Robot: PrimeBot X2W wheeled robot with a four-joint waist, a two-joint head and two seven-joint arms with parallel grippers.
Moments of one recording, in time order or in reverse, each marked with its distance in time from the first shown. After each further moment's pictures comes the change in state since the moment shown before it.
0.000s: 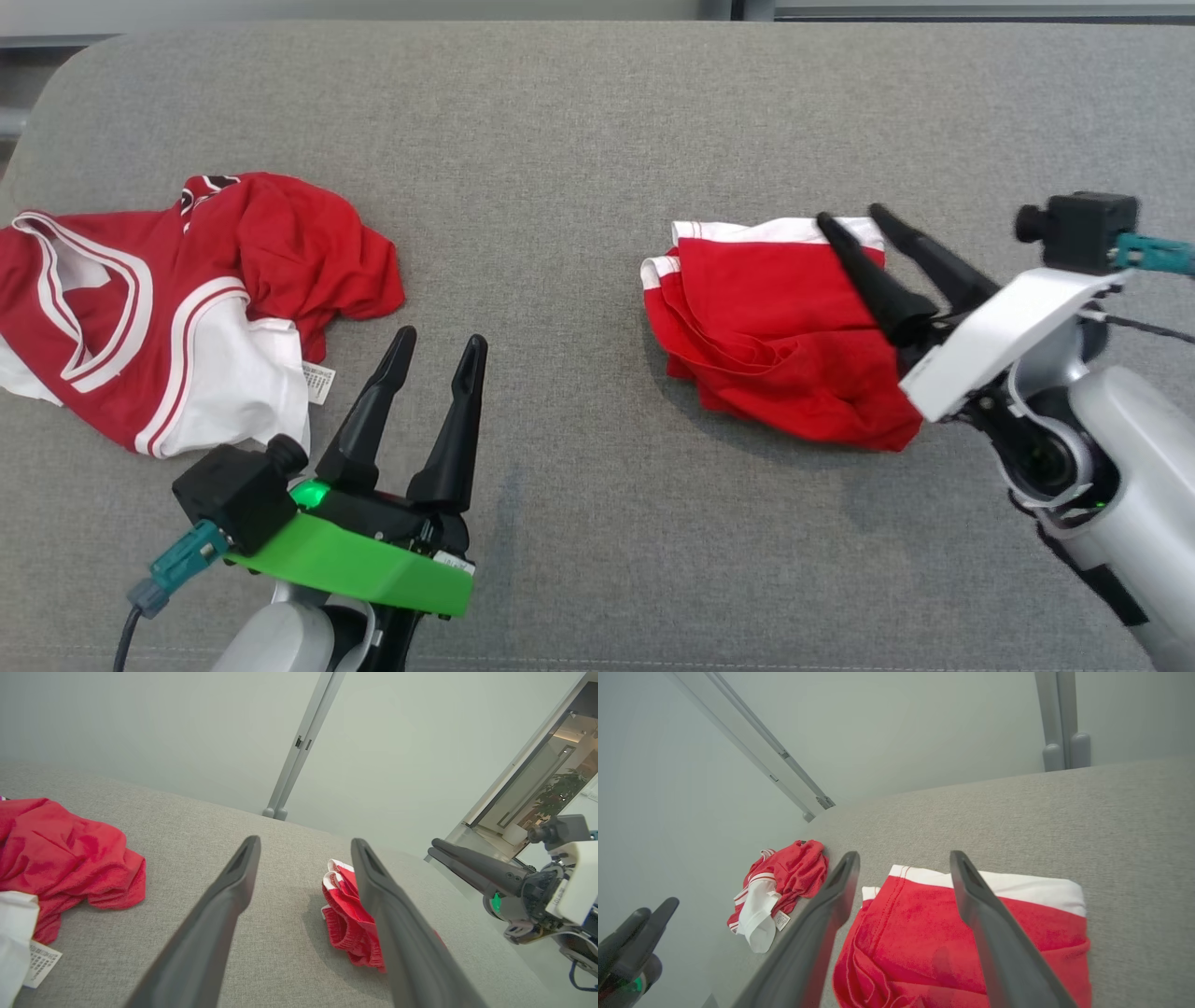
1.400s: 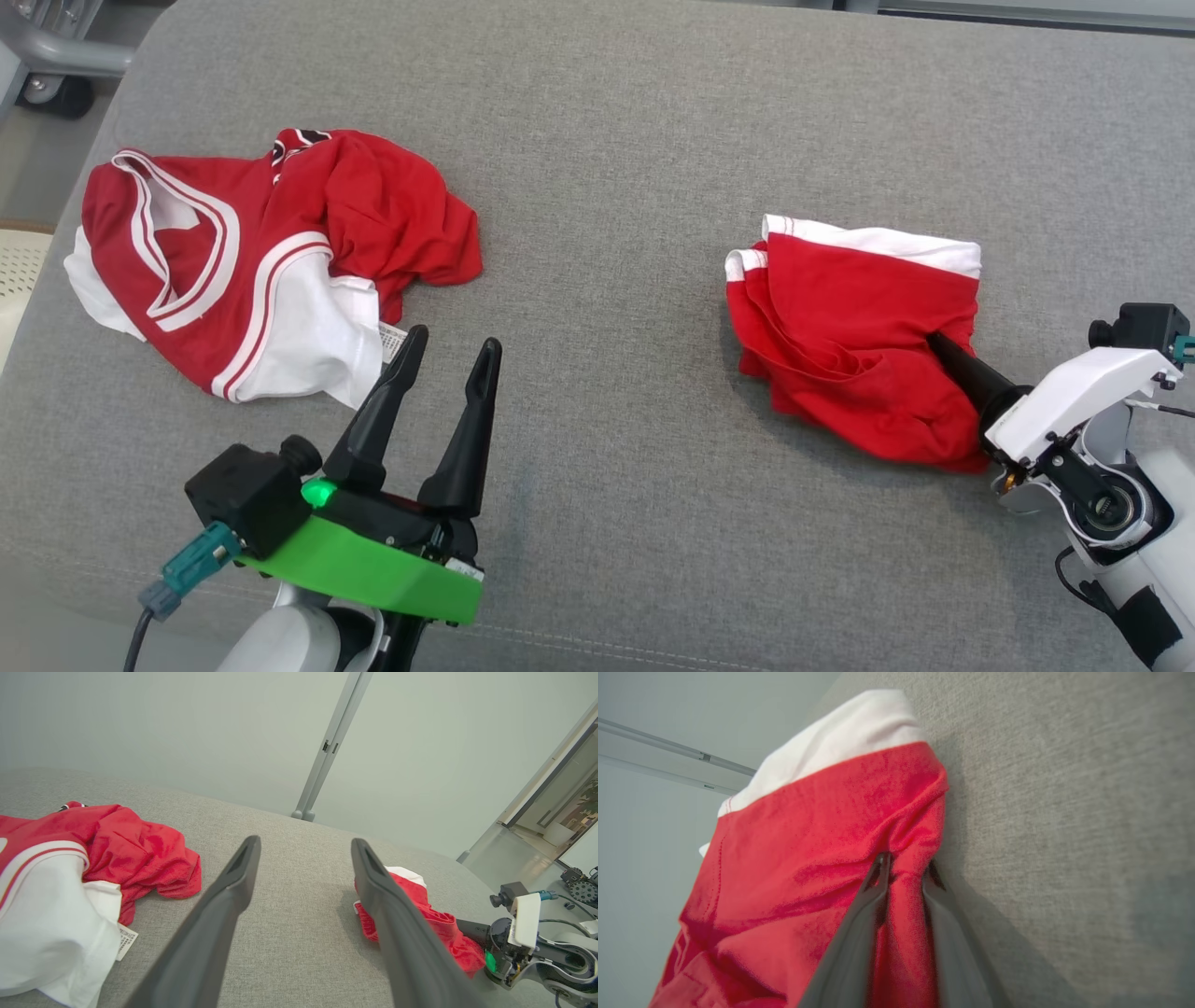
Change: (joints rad) left arm 0.001 0.007 -0.008 -0.030 0.046 0.002 0.022; right arm 0.109 -0.005 -0.150 0.368 0.321 0.087 0.091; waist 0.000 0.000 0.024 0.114
